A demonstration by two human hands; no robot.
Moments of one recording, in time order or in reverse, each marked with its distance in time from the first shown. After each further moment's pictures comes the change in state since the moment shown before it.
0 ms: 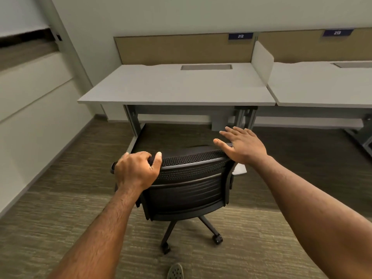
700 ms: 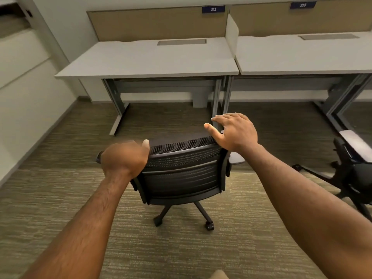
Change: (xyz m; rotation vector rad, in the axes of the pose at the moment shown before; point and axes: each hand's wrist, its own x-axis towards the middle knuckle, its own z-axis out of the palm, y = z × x) left_hand -0.176 0.096 -0.054 0.023 -0.023 0.027; right_hand -0.219 0.054 -0.027 0.003 0.231 -0.003
